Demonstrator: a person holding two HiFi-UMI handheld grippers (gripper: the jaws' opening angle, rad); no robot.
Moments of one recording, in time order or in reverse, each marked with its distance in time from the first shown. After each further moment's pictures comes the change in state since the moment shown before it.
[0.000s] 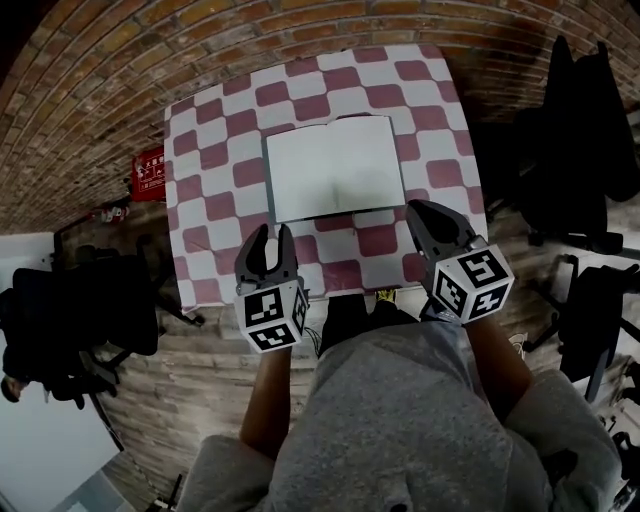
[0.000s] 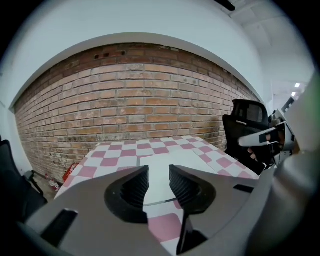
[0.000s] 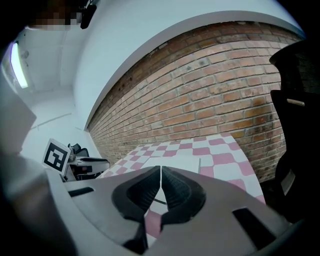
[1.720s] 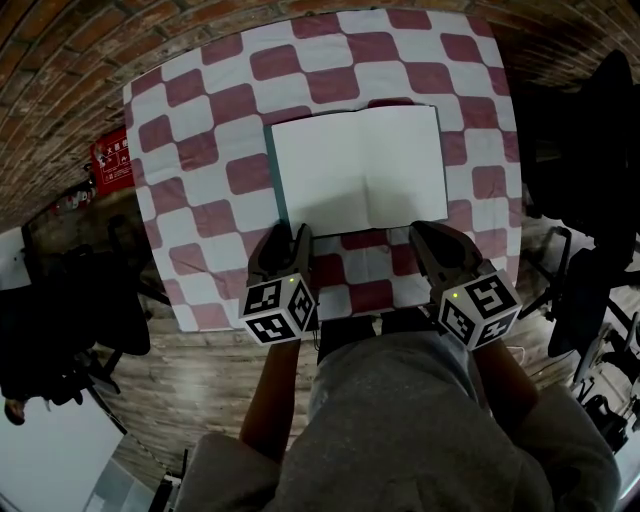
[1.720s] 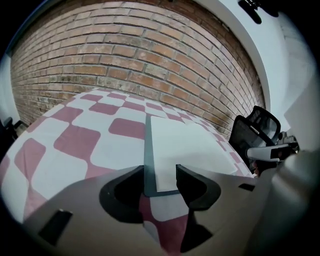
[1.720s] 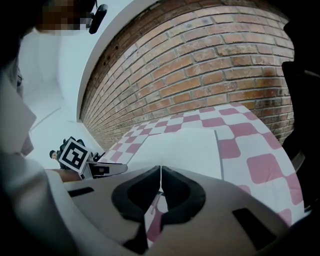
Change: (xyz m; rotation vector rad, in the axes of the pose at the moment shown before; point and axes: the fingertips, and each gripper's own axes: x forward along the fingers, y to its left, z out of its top) left arm 0.102 0.046 -0.103 -0.324 0.297 -0.160; right arm 0.093 0.020 -0.059 0.086 0.256 -0.026
